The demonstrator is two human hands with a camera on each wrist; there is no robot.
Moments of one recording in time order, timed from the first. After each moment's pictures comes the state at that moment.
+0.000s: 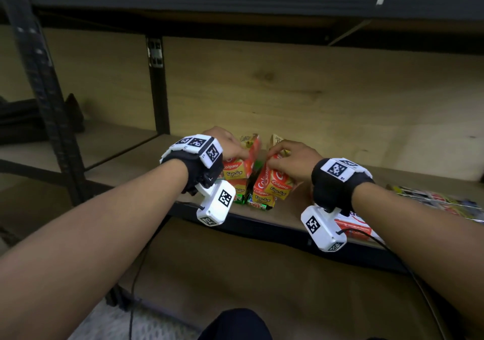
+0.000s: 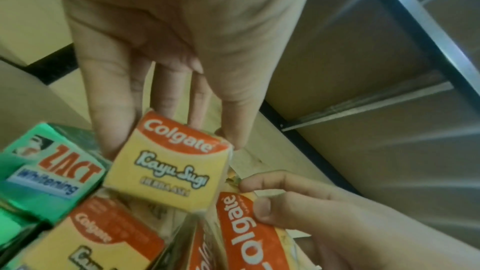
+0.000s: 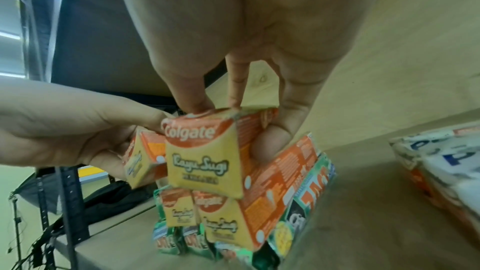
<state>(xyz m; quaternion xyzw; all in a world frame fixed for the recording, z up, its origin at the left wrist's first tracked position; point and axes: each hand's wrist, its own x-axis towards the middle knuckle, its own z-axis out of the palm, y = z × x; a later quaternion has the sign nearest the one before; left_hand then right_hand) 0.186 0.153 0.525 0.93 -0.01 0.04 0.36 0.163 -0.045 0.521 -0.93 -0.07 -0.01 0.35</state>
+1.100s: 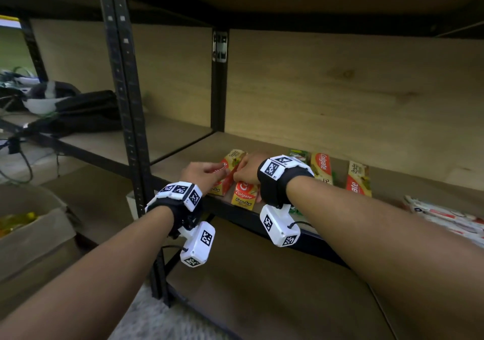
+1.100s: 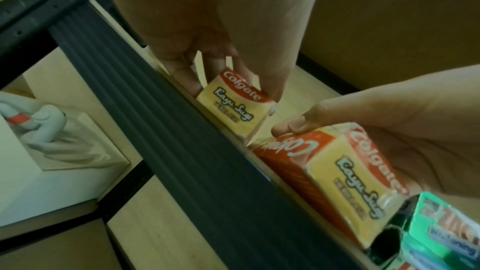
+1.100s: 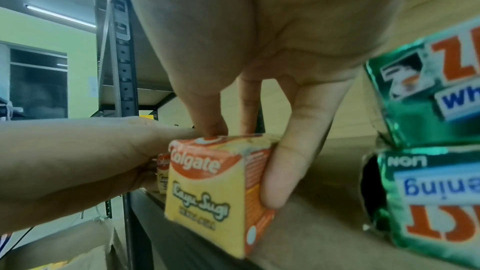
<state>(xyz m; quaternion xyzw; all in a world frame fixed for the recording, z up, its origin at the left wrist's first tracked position) 0.198 0.345 0.399 0.85 0.10 0.19 0.48 0.231 0.195 0.473 -0.97 -0.19 0.07 0.15</state>
